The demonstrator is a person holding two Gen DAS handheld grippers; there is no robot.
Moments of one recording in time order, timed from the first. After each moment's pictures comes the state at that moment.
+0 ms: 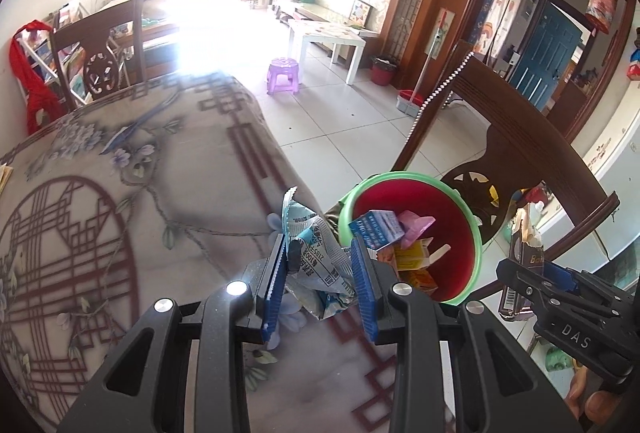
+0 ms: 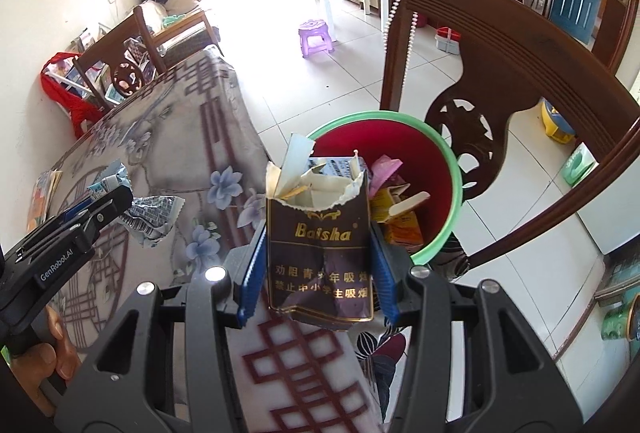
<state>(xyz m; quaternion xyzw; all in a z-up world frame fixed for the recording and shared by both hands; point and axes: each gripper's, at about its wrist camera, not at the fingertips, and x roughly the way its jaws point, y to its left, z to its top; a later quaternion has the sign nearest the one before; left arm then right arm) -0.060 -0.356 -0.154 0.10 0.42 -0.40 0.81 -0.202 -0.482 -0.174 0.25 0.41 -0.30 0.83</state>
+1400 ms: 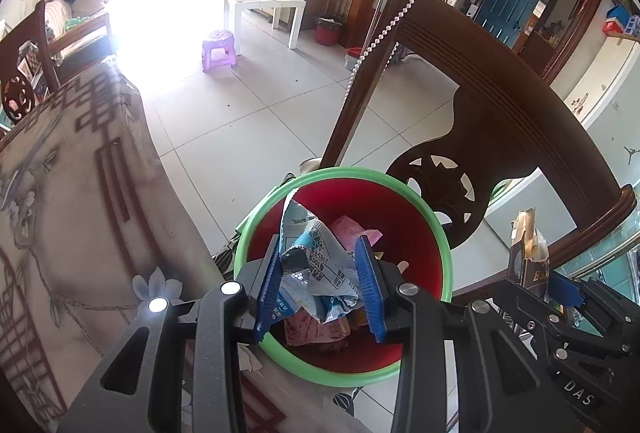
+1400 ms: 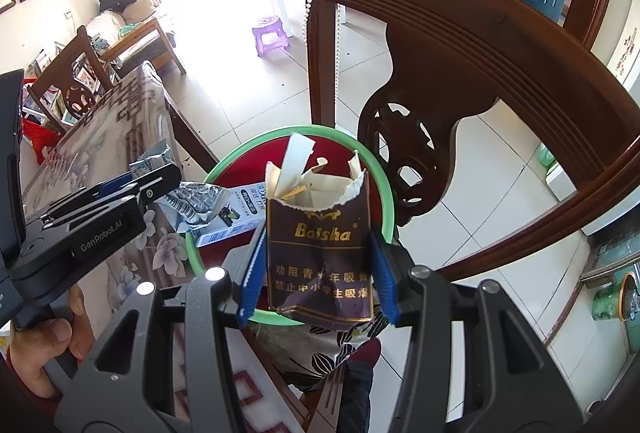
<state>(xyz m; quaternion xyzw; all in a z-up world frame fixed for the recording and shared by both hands) -0.057 -0.509 -0.202 0.15 0.46 -0.47 0.74 -0.216 -0.572 -0.196 0.27 0.42 -0.35 0.80</state>
